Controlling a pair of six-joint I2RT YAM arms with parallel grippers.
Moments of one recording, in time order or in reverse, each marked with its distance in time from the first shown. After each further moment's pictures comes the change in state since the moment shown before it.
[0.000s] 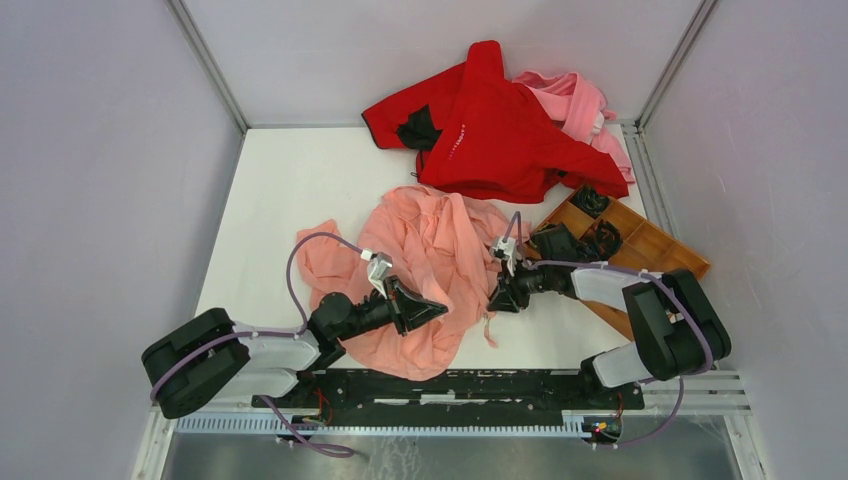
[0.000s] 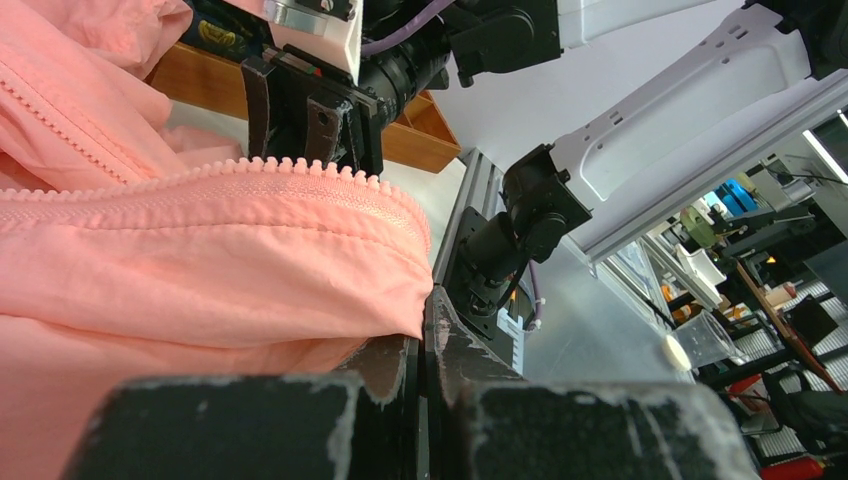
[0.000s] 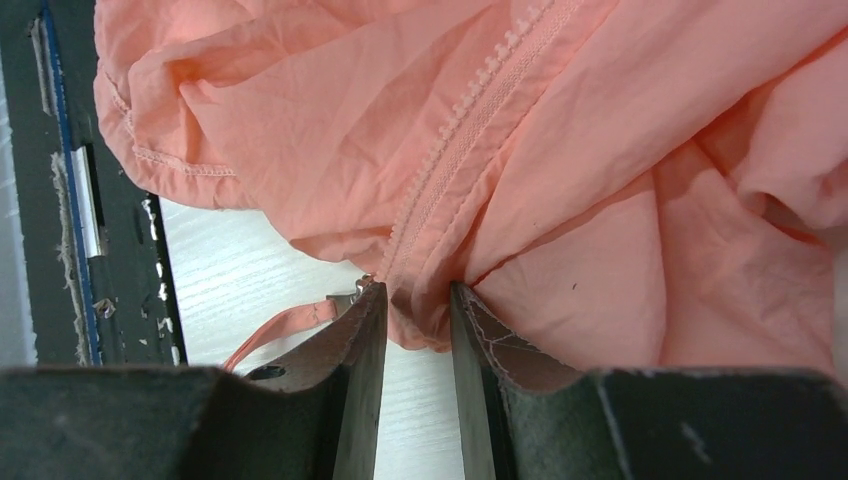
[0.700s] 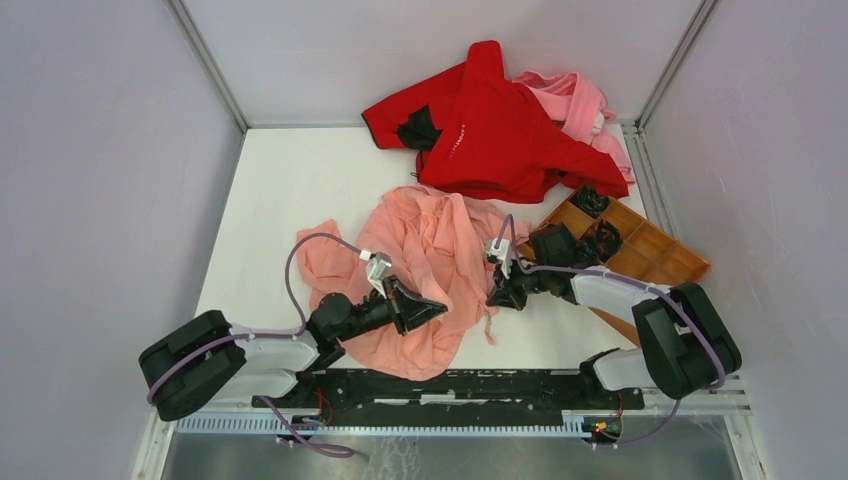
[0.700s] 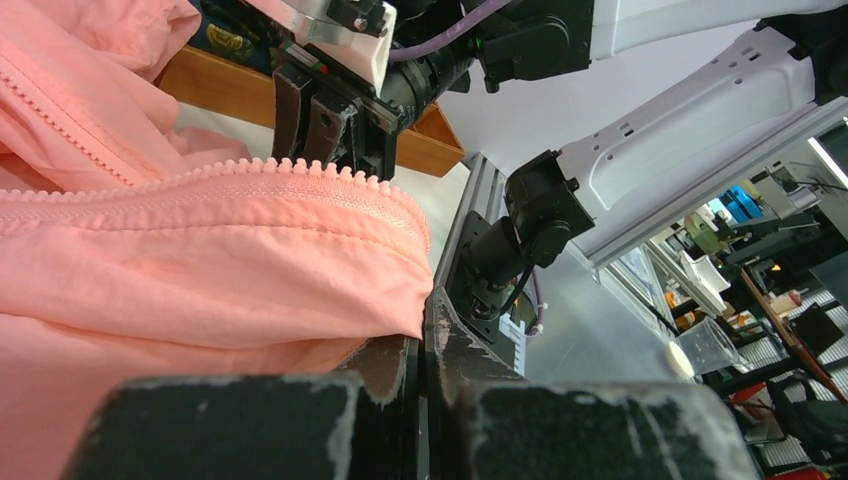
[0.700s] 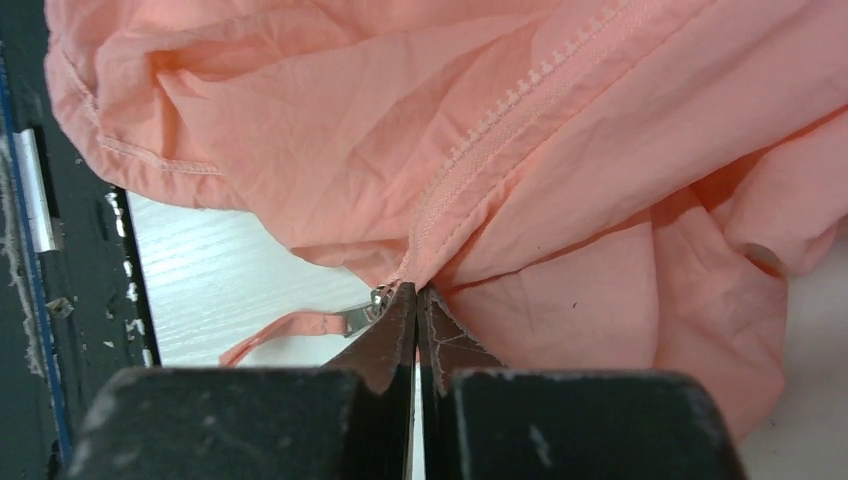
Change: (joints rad) left arm -0.006 -0.018 0.000 -0.023 -0.021 0.000; right arm 0.077 -0.077 0.002 -0.008 0.134 -0.026
